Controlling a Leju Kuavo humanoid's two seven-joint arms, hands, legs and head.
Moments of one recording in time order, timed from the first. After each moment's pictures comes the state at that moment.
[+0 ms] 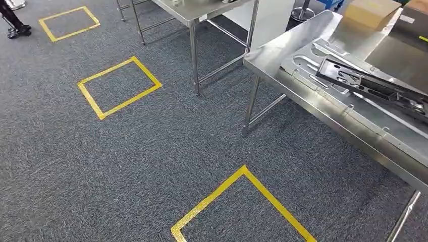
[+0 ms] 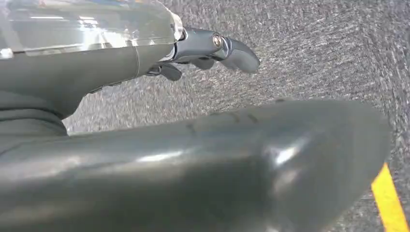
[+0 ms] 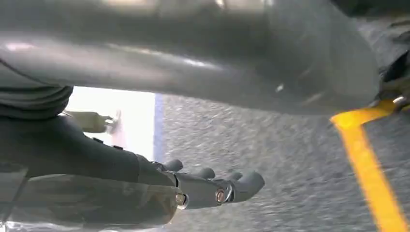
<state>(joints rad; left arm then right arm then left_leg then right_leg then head) -0.08 -0.25 1.19 -0.19 -0.65 0.24 -0.20 -0.05 0.07 -0.40 -0.20 0.84 -0.03 0.15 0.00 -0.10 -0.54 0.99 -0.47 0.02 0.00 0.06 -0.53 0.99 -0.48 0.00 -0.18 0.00</state>
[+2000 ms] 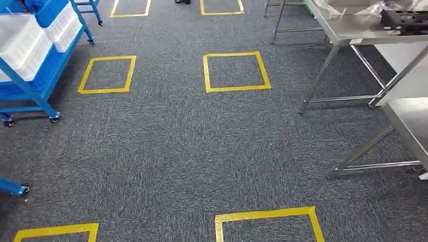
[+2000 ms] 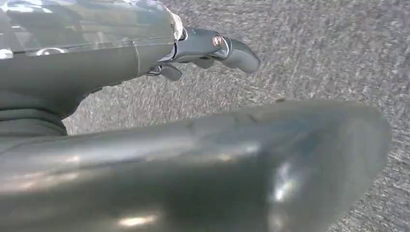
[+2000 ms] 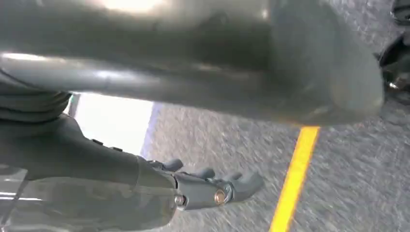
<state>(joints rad) -0.08 -0.27 1.16 -0.19 -0.67 0.31 -0.18 -0.04 0.05 -0.44 -0.20 0.88 -0.08 0.13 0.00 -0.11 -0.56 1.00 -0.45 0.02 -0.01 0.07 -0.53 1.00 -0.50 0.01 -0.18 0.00</state>
